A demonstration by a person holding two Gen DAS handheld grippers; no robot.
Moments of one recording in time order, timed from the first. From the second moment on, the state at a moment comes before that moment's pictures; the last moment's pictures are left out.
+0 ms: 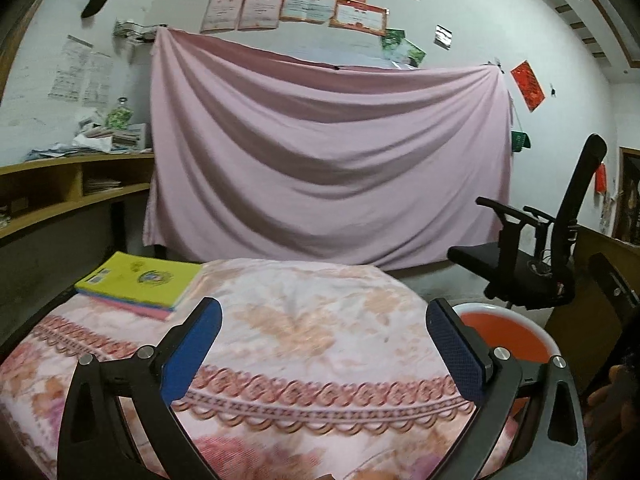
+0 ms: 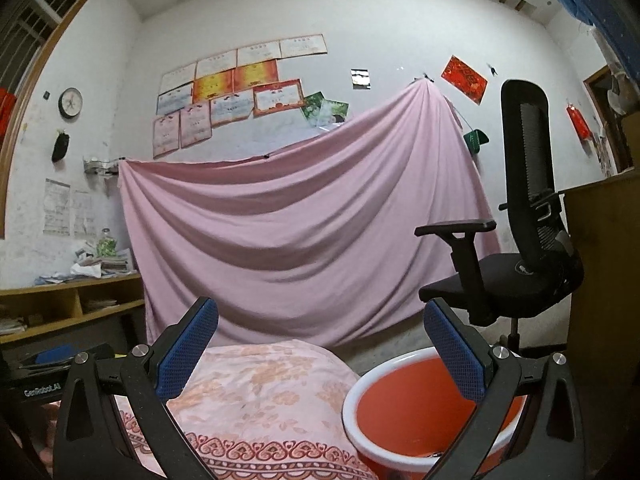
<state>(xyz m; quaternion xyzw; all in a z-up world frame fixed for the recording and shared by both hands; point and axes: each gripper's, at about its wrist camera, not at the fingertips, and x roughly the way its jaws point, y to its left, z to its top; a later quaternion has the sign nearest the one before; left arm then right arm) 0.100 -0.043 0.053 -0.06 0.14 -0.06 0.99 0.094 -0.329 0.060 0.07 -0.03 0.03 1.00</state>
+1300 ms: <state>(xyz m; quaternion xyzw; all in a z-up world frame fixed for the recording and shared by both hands) 0.039 0.013 -0.024 -0.05 0.13 0.04 0.99 0.066 -0.254 -0.010 -0.02 0.05 0.06 1.00</state>
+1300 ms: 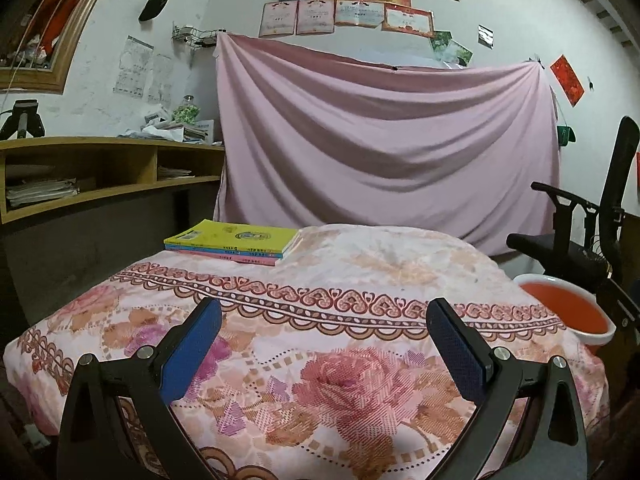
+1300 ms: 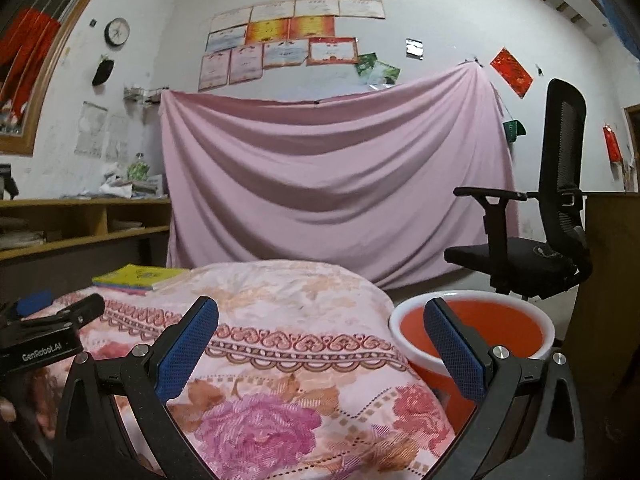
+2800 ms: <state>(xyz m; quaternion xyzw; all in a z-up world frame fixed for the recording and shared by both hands) 0.031 0.009 -0.023 -0.05 0.12 0.03 0.99 0.075 -0.262 -0.020 0.00 0.07 0.07 0.99</state>
